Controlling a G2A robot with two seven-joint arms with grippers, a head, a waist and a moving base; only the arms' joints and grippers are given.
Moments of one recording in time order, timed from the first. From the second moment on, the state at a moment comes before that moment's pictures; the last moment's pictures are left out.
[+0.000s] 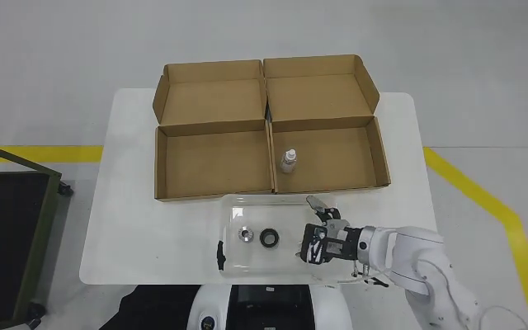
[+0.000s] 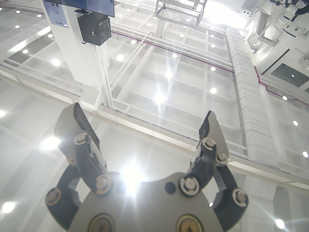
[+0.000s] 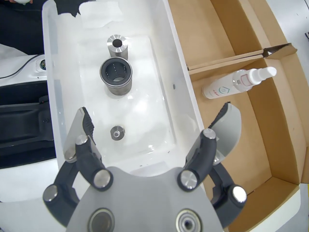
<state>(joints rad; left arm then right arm) -0.17 -0.33 -0.48 -1.21 3.07 0.34 0.06 -1.49 -1.10 1.32 -2.14 -1.39 -0.94 0.61</state>
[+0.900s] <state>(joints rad) -0.17 -0.33 -0.48 -1.21 3.07 0.34 0.06 -1.44 -1.08 1.20 -2.05 -1.52 -0.95 0.70</state>
